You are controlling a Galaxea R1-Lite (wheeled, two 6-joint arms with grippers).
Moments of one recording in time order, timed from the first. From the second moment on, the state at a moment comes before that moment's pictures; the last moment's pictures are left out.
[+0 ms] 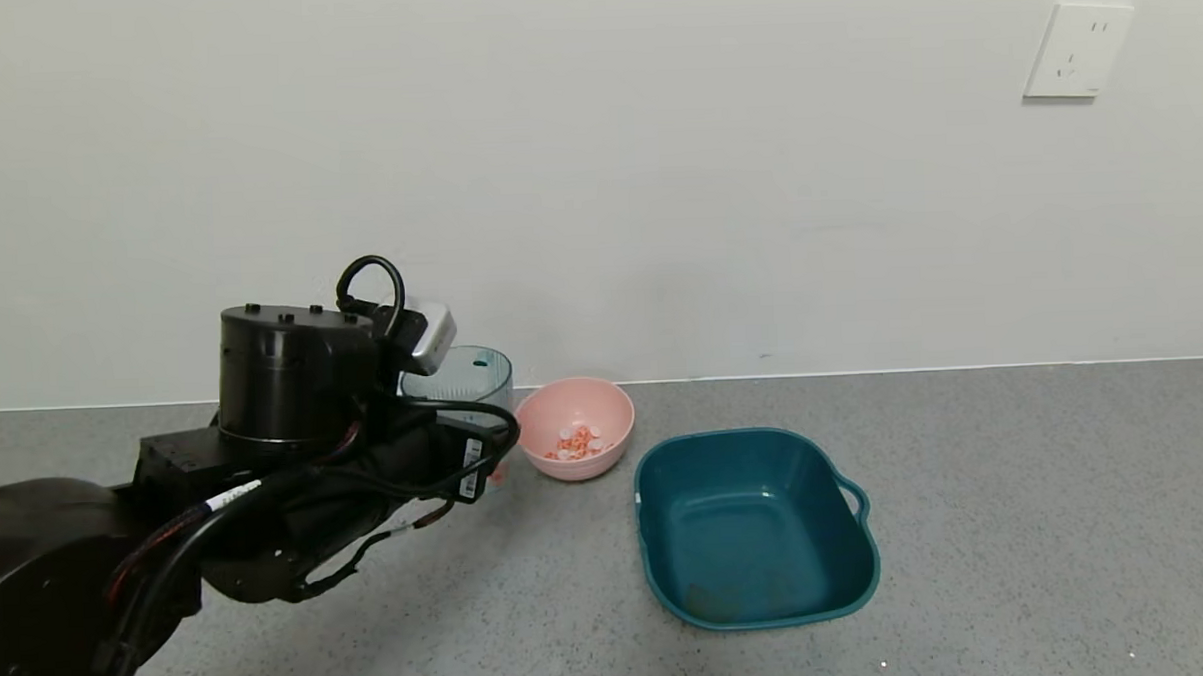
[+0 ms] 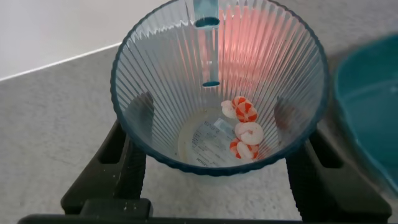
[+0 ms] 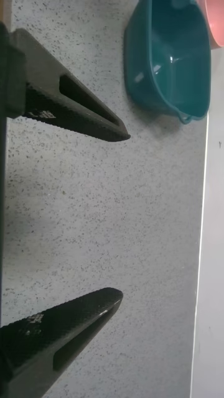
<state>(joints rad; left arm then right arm) -0.51 1.63 -0.81 -0.40 0.35 0.03 0.00 0.00 0.00 0.00 0.00 -0.02</state>
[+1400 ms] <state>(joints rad) -0.52 1.75 -0.58 -0.70 0.20 -0.09 0.00 0.00 0.00 0.00 0.00 -0.02</state>
